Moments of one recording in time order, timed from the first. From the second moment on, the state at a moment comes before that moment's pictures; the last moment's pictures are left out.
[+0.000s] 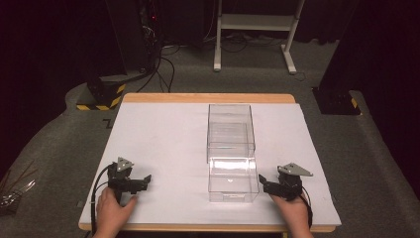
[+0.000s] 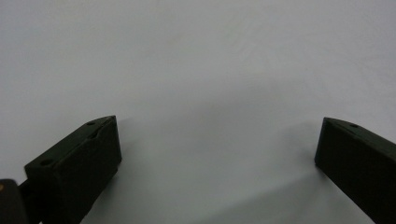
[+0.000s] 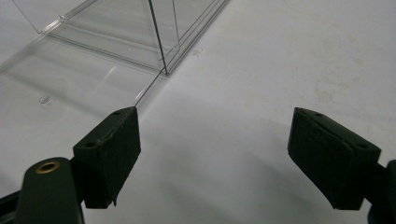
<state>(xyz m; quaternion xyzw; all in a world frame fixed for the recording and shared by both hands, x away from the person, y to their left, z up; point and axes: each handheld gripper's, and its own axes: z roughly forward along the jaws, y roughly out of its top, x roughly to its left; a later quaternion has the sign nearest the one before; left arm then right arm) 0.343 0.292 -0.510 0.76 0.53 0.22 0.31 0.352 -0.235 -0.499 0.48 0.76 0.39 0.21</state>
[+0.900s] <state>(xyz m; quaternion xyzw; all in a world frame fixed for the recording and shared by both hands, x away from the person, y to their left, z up) 0.343 0.291 -0.511 0.75 0.53 0.22 0.31 0.344 -0.246 -0.482 0.47 0.75 0.40 0.23</state>
